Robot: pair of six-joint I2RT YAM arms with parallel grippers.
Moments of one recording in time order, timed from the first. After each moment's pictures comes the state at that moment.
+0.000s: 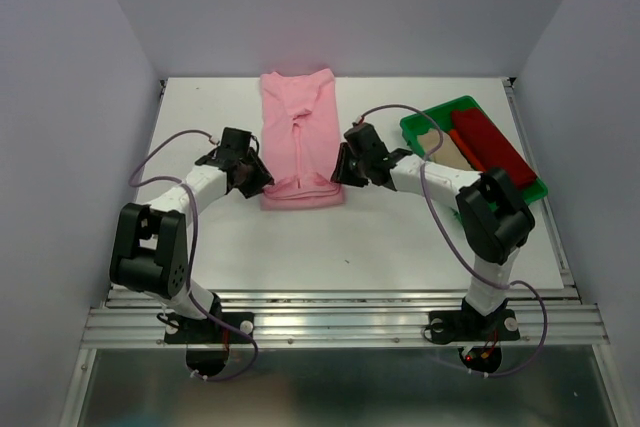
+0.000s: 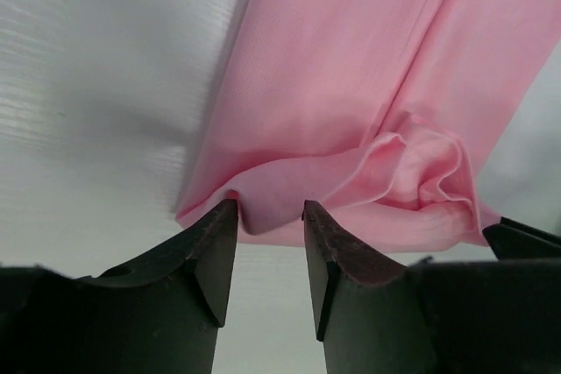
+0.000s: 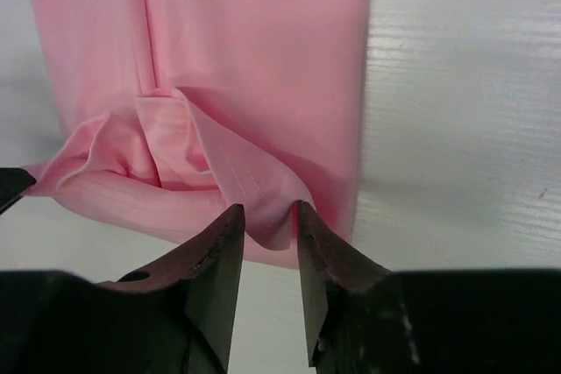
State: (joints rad) left arm -0.25 1.53 0.93 -0.37 0.05 -0.81; right arm 0.65 1.85 1.25 -0.21 0.05 0.72
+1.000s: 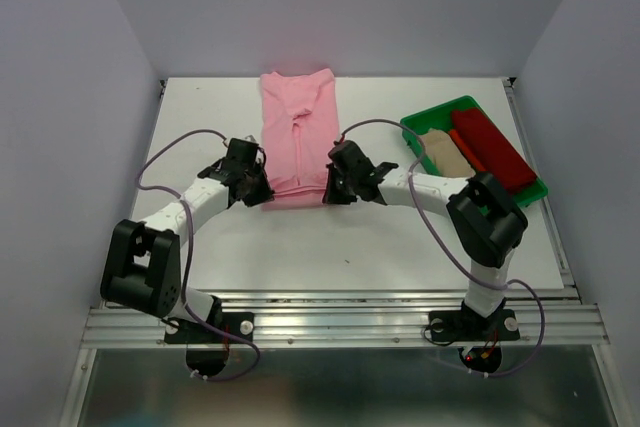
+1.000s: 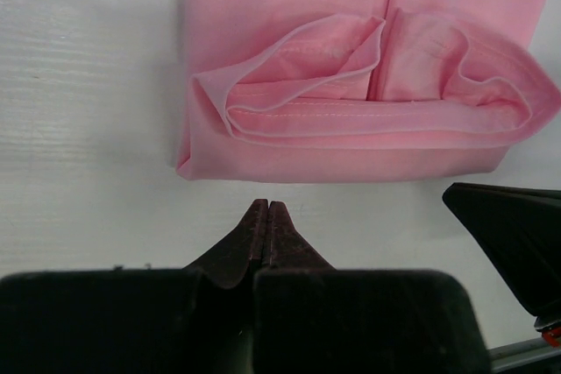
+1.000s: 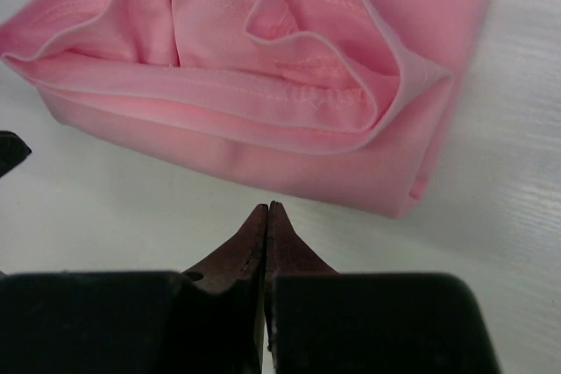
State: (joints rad) left arm -0.33 1.41 0.86 -0.39 0.04 -0.64; right arm 0.76 1.84 1.19 -0.21 0.02 0.72
